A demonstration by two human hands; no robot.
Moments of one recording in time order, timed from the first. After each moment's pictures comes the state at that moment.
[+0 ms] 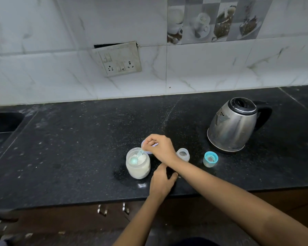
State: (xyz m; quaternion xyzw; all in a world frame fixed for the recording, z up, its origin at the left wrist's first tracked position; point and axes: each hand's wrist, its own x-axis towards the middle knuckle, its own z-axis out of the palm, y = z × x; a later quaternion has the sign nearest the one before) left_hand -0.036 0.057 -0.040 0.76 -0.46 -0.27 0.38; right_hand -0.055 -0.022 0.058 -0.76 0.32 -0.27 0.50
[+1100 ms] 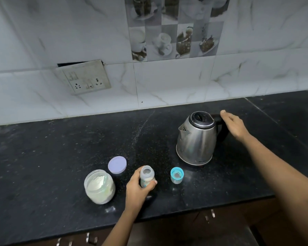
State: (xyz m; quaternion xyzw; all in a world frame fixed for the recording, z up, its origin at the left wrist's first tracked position) left_hand -0.066 0.012 -0.037 0.71 -0.42 -0.23 0.51; right_hand -0.340 -0.260 0.106 -0.70 0.54 -0.33 0.34
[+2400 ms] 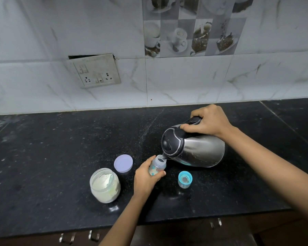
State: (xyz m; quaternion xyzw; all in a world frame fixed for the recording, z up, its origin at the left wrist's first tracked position) left_hand -0.050 -0.032 -0.032 0.72 -0.41 -0.26 0.49; right_hand -0.220 -0.209 0.166 -0.91 0.32 -0.26 0.04
